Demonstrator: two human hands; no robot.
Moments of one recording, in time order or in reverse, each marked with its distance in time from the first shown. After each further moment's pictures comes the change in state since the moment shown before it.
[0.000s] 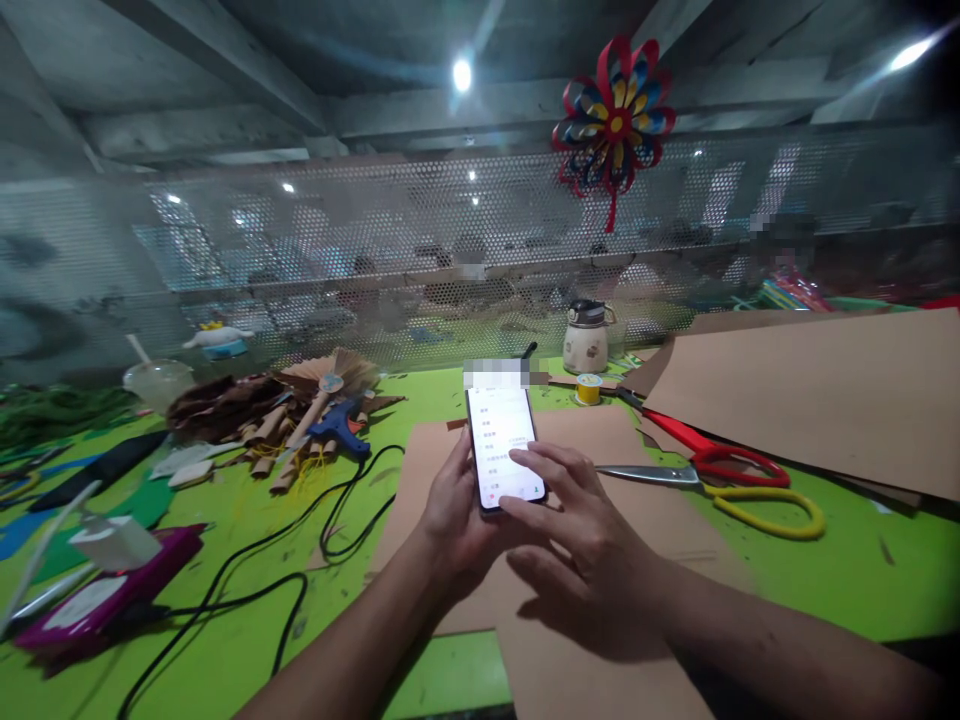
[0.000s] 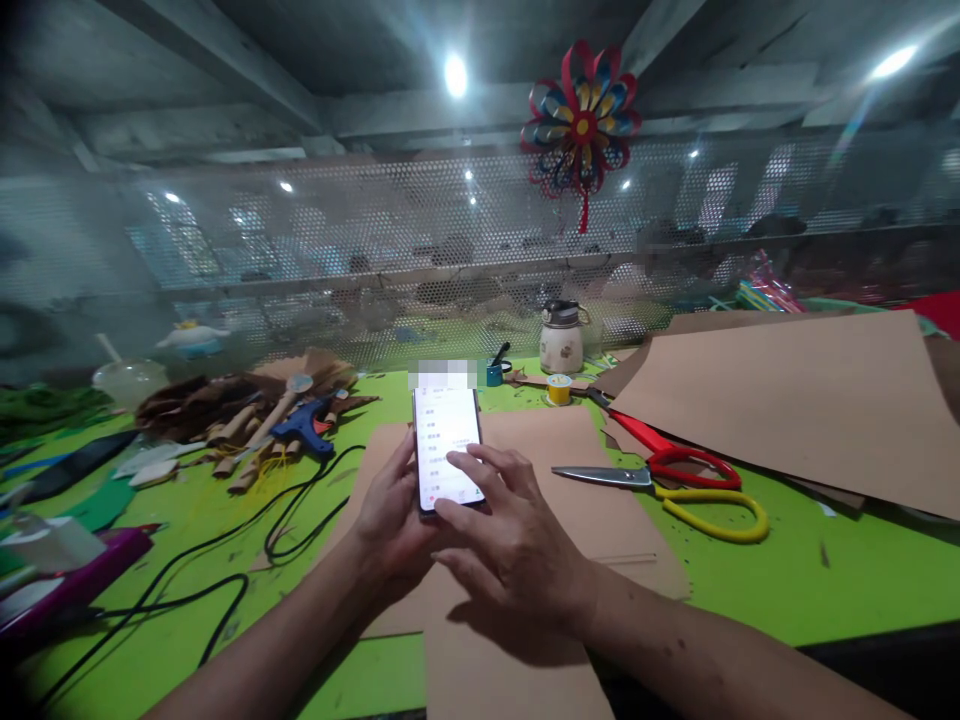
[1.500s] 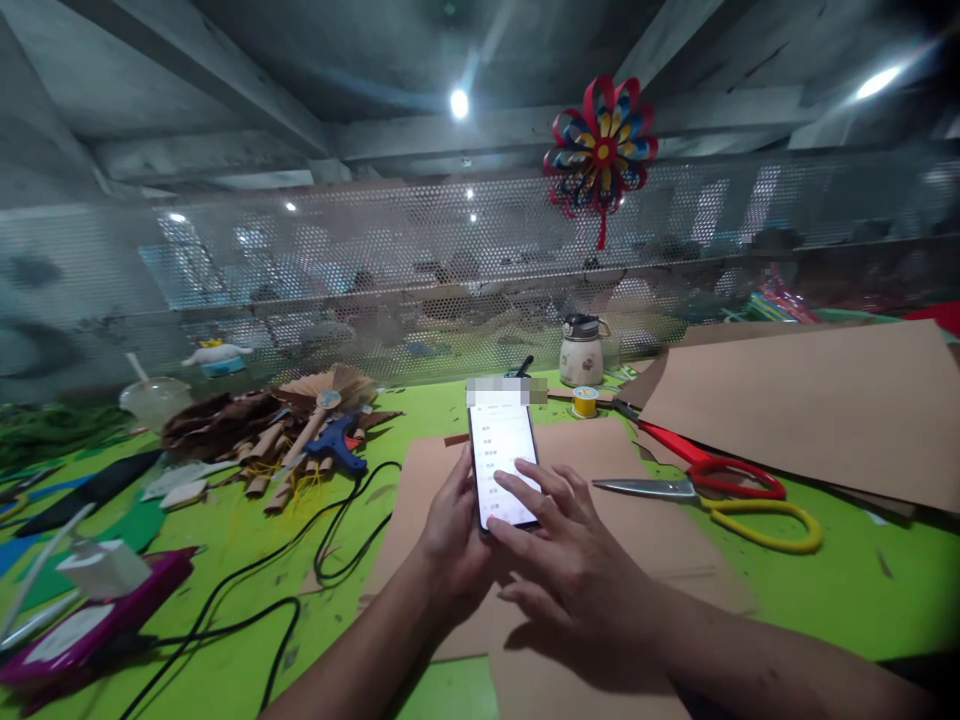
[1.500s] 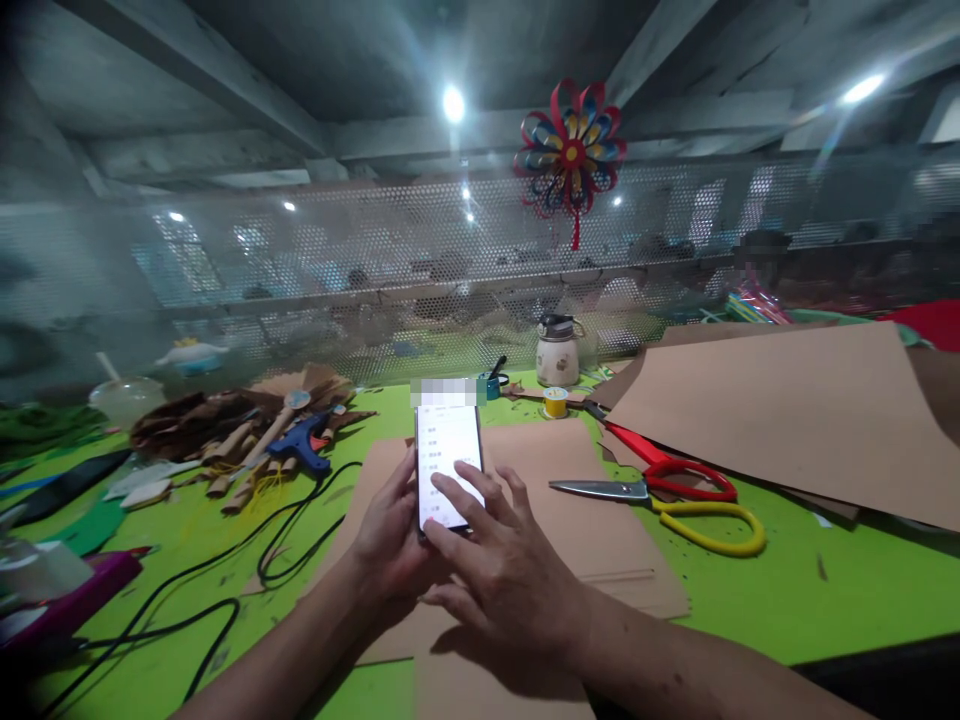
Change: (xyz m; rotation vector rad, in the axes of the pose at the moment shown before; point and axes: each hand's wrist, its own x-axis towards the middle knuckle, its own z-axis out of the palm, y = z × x) left_hand -0.002 -0.002 0.003 0.019 -0.031 -0.042; right_hand -0.001 -0.006 0.004 -0.123 -0.119 0.021
